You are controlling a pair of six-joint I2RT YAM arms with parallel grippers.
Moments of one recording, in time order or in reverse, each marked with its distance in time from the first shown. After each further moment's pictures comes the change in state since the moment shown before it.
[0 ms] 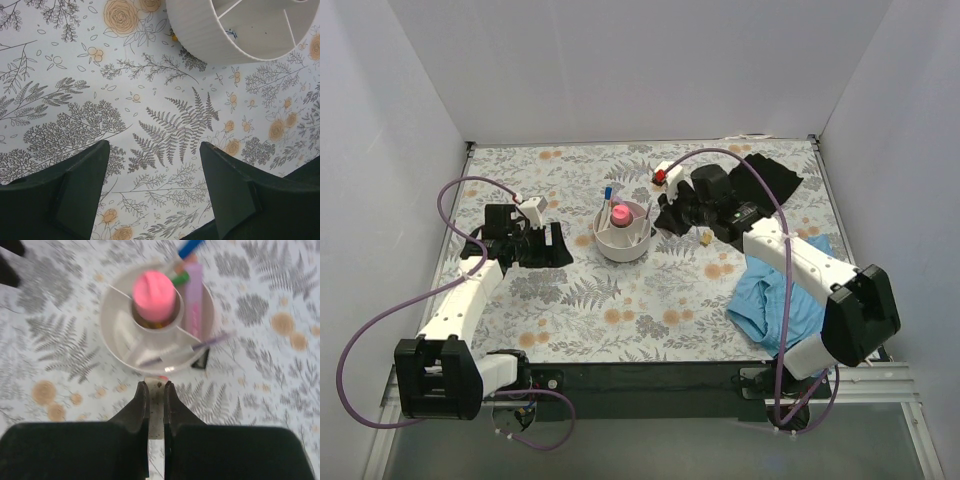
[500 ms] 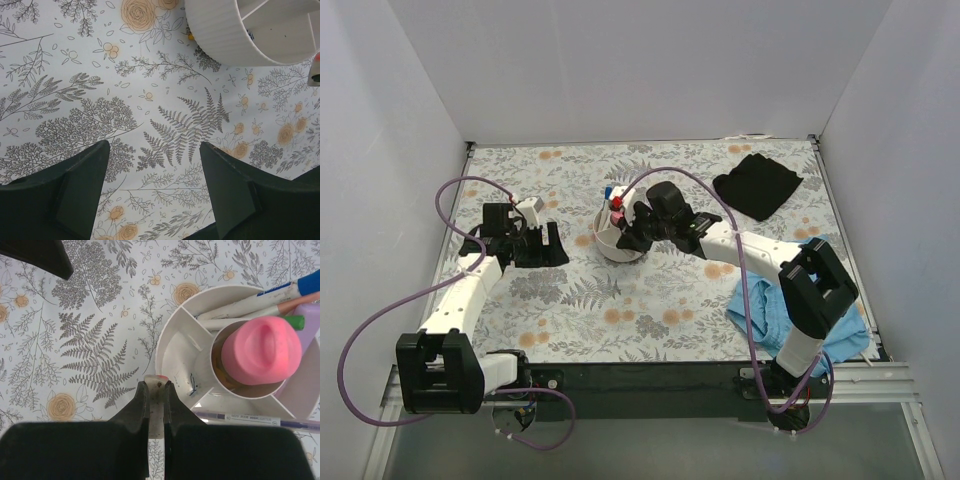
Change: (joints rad) left arm 0.021 0.027 0.006 -0.014 -0.028 0.005; right arm 0.180 0.210 0.034 0.206 -0.097 -0.025
